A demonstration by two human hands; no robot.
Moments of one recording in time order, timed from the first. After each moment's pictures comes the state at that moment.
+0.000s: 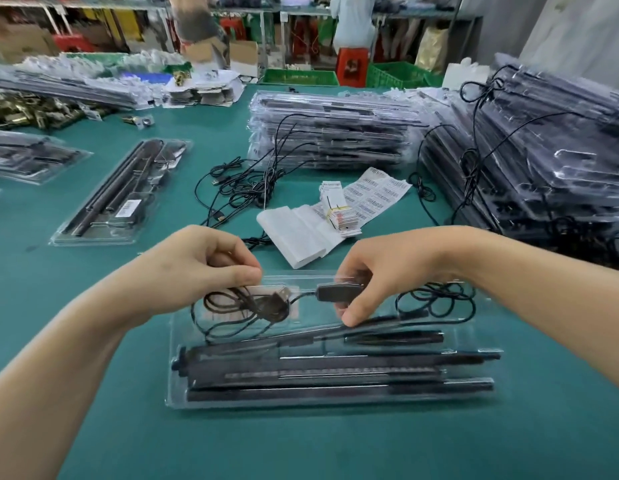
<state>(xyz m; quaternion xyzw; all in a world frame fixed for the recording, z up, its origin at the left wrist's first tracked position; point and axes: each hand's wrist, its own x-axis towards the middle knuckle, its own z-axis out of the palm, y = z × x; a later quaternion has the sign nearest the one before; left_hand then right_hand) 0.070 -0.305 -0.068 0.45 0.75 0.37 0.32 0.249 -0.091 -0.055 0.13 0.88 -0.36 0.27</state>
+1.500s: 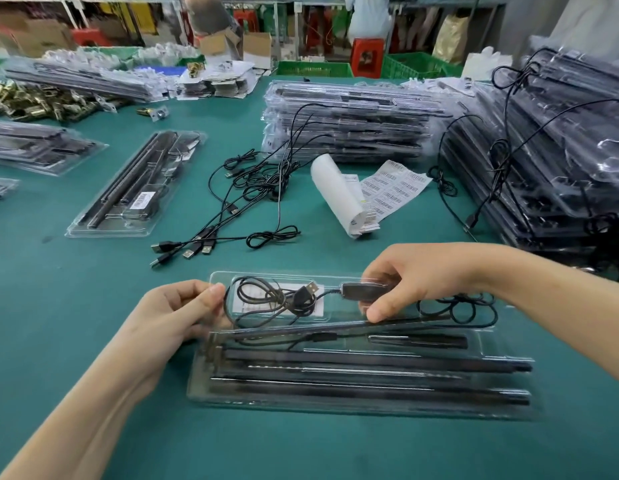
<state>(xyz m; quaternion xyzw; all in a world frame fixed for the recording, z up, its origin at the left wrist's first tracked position) 0.079 -0.354 -0.143 0.20 0.69 0.61 0.34 0.259 -0.069 -0.093 0.11 0.87 -0.41 0.24</state>
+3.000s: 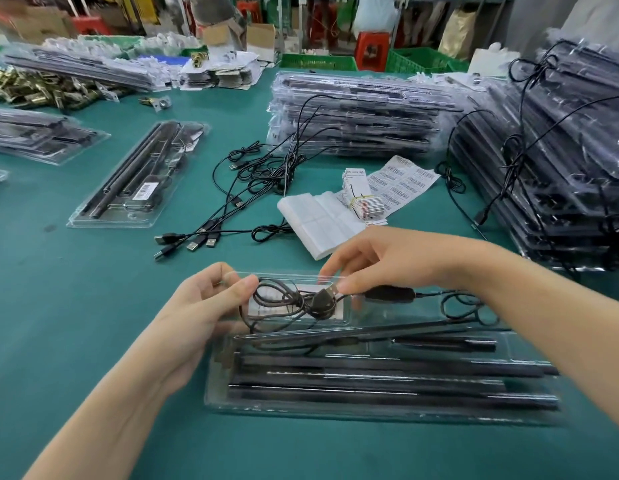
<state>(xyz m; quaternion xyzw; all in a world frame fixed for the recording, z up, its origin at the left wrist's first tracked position) 0.094 -0.338 -0.142 0.23 0.64 0.63 0.38 0.234 -0.099 -0.083 0.13 0.85 -0.47 0.18</state>
